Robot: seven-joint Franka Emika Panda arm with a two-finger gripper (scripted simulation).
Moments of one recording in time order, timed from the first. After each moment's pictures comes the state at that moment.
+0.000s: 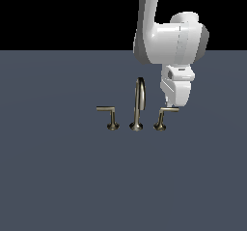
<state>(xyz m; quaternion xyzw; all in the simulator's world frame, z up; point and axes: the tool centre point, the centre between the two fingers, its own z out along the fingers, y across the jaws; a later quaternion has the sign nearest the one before) 0.045 -0.180 0.091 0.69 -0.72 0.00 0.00</state>
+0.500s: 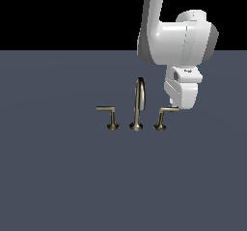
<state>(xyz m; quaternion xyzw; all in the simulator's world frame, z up) 0.024 -0.189 0.091 0.70 -0.72 0.00 0.00</state>
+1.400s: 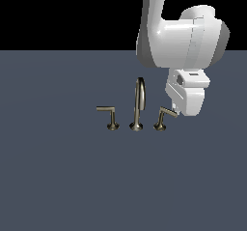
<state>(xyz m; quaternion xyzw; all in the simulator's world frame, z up) -0.013 -0.186 0.091 0.70 -0.72 0.01 -0.01</state>
